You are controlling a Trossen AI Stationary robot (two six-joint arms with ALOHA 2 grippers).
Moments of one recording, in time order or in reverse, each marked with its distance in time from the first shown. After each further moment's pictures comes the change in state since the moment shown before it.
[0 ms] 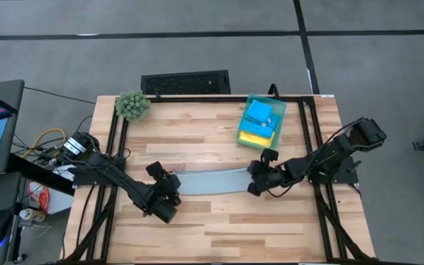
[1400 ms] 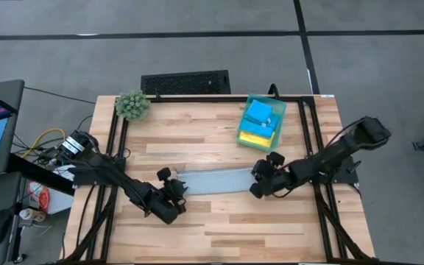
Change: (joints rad) left arm 0.000 -0.006 -0.201 0.651 -0.015 0.231; right arm 0.049 -0.020 -0.024 -0.076 -0.017 0.280
